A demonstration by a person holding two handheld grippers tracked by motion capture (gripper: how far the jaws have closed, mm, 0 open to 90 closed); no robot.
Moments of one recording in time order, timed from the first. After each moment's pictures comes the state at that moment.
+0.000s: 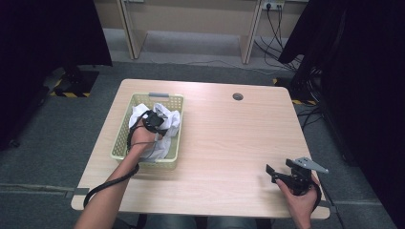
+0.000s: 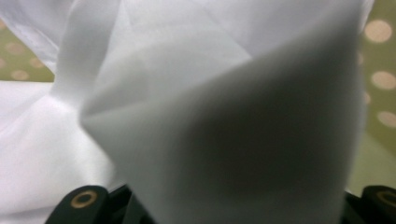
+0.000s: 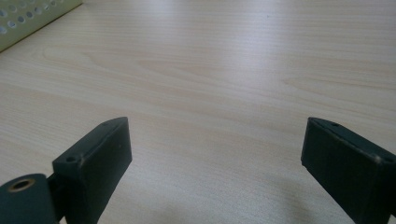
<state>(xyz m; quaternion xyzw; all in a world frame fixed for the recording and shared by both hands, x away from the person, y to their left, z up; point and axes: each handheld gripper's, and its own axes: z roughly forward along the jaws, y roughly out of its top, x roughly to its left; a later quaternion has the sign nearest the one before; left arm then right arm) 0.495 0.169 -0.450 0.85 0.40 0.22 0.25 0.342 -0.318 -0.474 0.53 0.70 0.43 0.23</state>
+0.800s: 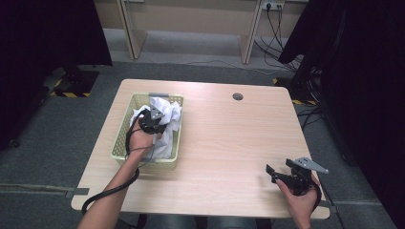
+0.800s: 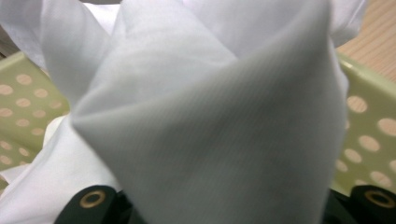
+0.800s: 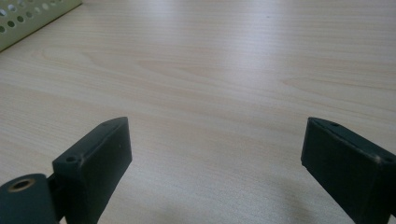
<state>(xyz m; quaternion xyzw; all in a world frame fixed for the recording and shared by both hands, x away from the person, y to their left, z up) 0.474 0.171 -0.430 0.80 0.40 0.28 0.34 0.342 -0.317 -0.474 0.53 0.70 0.43 0.23</state>
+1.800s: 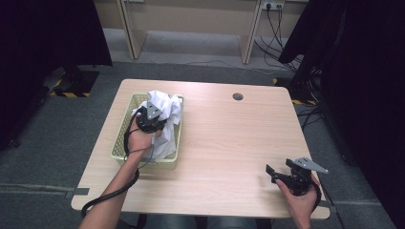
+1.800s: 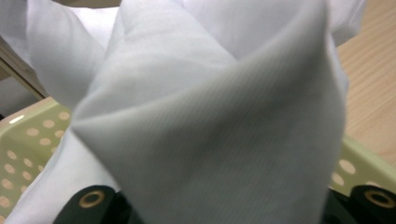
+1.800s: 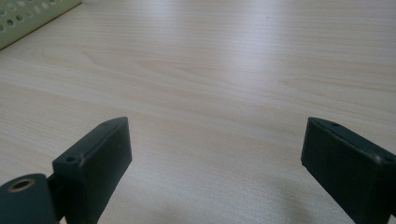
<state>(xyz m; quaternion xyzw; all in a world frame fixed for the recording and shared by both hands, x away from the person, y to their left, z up) 0.461 0.170 -0.408 0.77 0.39 0.32 0.39 0.341 -0.317 -0.474 0.53 0.70 0.43 0.23</state>
